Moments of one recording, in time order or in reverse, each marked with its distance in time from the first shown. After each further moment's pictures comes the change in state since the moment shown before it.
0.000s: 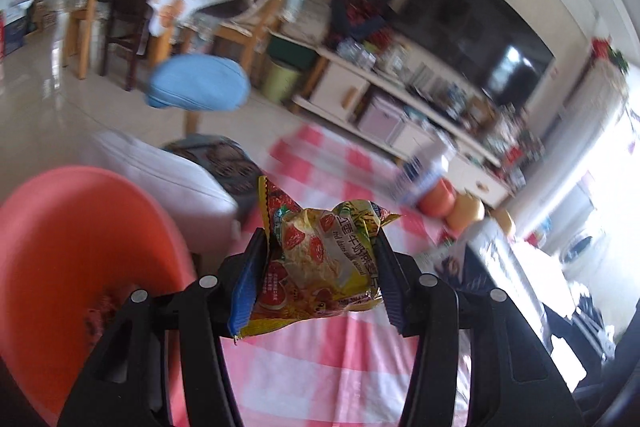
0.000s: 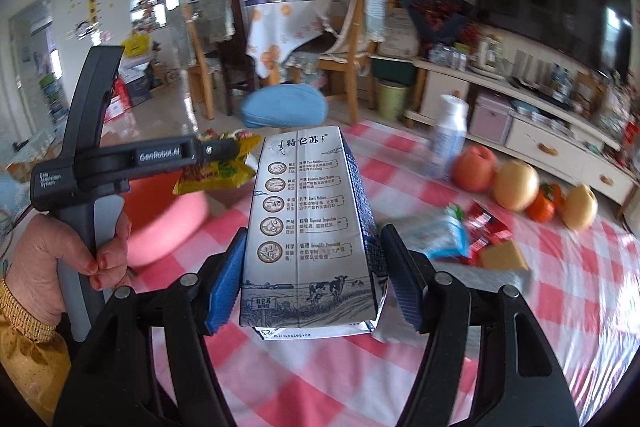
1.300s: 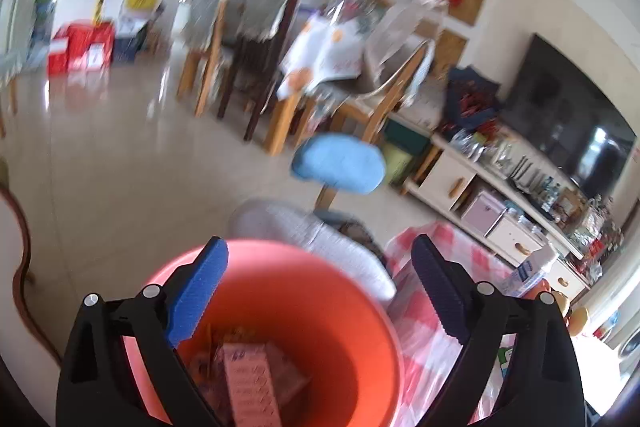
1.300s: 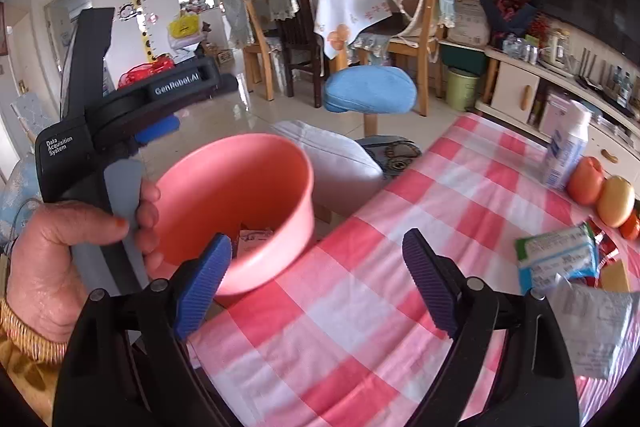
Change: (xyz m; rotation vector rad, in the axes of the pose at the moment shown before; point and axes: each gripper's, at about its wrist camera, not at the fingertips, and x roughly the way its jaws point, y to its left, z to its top) left arm -0.064 0.090 0.023 -0.112 -0.312 0.331; right arm 0.060 0.093 0.009 -0.006 0.059 0.155
